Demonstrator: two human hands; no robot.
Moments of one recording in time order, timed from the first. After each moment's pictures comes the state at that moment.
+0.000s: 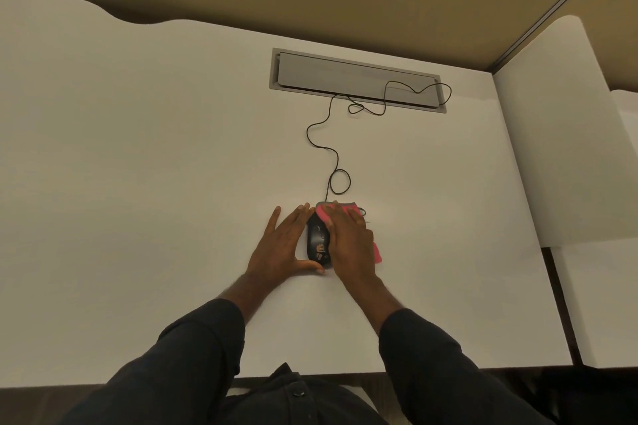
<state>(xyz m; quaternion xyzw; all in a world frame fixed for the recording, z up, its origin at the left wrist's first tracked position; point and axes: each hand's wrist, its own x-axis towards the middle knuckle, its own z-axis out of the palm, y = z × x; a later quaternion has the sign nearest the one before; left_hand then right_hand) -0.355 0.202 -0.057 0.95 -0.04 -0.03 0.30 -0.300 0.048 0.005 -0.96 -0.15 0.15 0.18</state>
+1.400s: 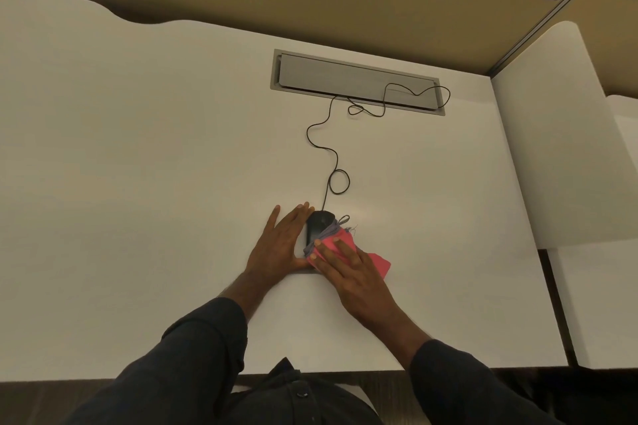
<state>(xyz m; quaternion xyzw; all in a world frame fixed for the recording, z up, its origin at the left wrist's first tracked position) -0.354 0.202 -0.059 0.95 -0.04 -0.05 0.31 -0.346 -0.021 -0.011 -0.88 -0.47 0.02 0.04</state>
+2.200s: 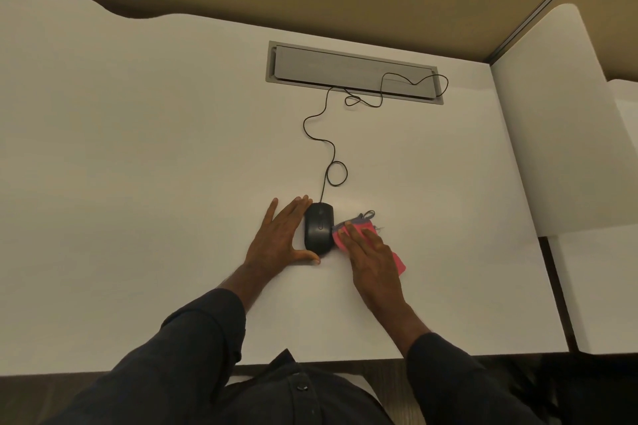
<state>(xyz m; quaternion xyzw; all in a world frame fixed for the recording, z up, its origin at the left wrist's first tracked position) -0.355 0.203 -0.058 0.96 -0.05 -0.05 0.28 -0.339 -0.035 -0.017 -0.95 -0.27 0.05 0.11</state>
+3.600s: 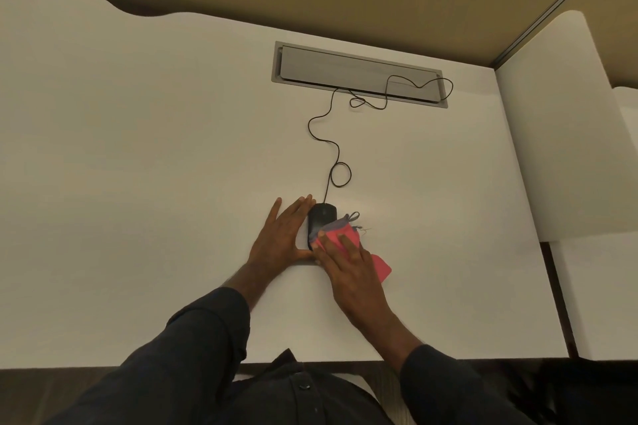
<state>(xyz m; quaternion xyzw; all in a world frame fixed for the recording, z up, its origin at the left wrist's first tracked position) -0.352 0.201 -0.060 0.95 -0.03 -0.04 0.31 -0.366 -0.003 -0.008 -0.93 -0.38 0.03 0.02</state>
